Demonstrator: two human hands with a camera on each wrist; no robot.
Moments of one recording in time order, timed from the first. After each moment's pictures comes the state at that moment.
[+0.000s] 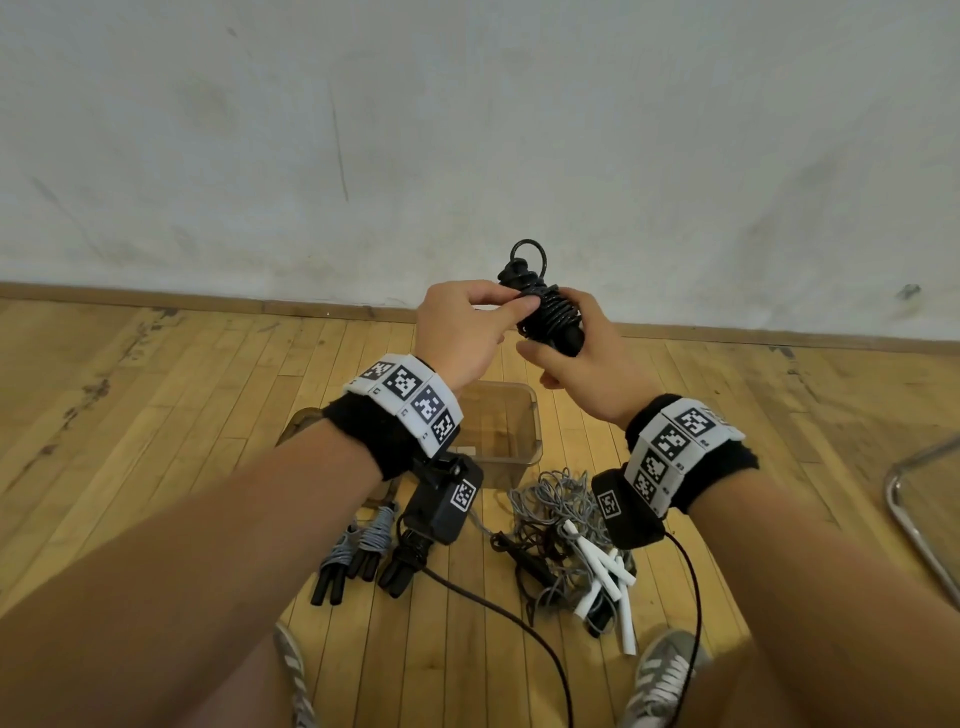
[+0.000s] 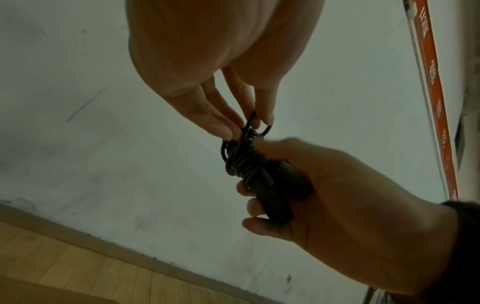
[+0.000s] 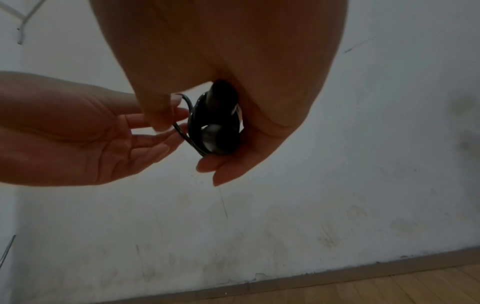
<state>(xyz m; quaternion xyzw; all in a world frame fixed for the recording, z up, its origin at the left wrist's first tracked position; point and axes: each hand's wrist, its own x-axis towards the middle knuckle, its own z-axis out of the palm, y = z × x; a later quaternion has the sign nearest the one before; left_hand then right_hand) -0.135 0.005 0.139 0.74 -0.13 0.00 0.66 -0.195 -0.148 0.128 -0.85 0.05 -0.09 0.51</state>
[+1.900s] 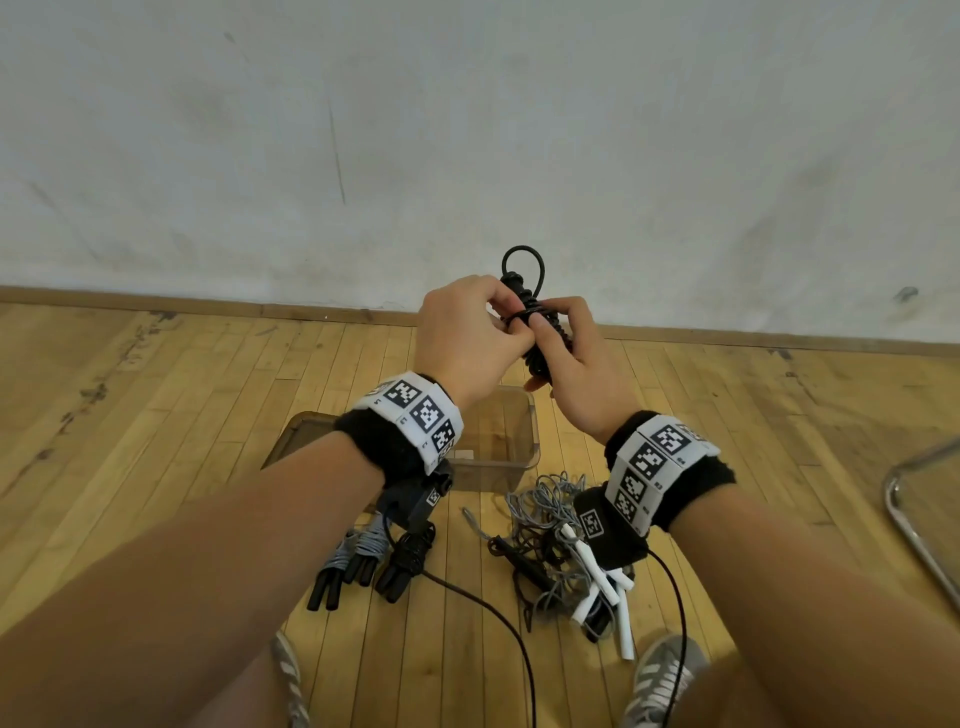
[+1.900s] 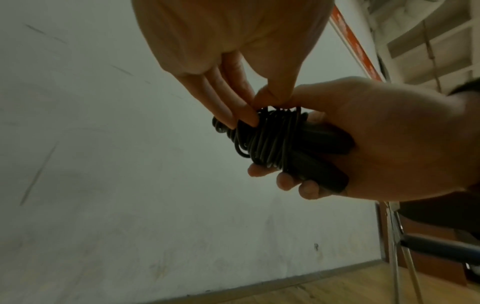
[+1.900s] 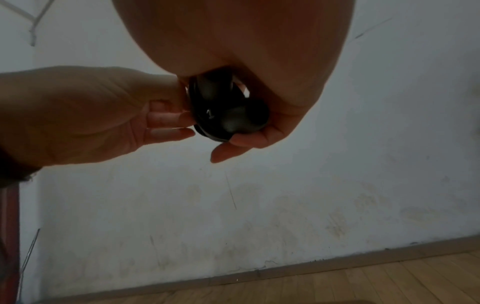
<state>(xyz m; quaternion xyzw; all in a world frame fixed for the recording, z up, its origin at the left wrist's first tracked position) -0.147 0.002 0.143 0.82 -0.21 0.15 0.50 -0.202 -0.131 0.127 -0.82 0.04 -0.14 0.55</state>
